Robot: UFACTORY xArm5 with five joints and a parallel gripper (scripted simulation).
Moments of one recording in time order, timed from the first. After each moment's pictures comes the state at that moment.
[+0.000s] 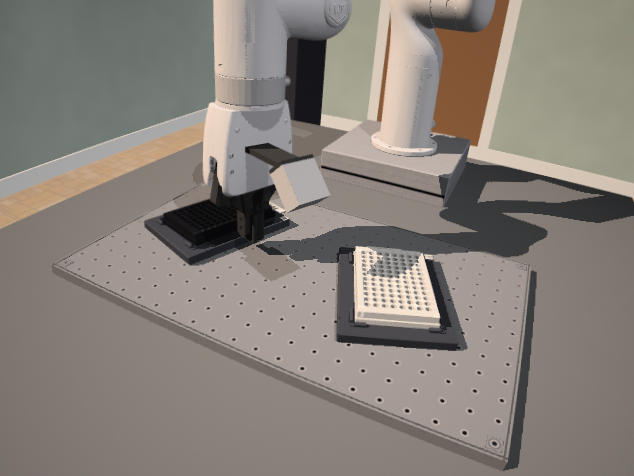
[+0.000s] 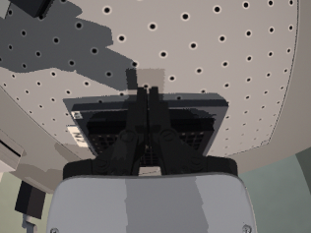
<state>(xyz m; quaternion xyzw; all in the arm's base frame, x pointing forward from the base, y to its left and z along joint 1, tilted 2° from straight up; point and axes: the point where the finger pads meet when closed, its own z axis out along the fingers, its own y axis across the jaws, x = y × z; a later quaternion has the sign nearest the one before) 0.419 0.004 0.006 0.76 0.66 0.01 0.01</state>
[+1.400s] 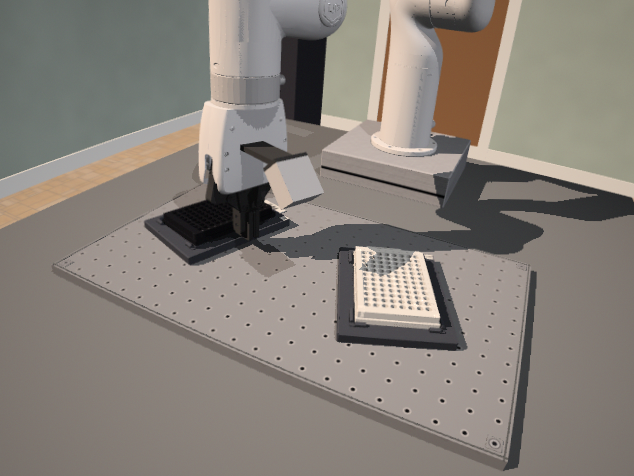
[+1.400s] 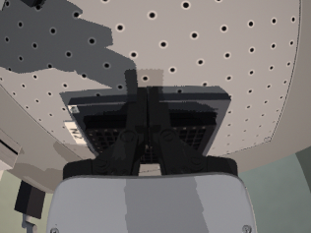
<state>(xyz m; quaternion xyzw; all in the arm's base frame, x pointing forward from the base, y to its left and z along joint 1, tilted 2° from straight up) 0.418 -0.005 0.005 0.76 0.66 0.01 0.01</state>
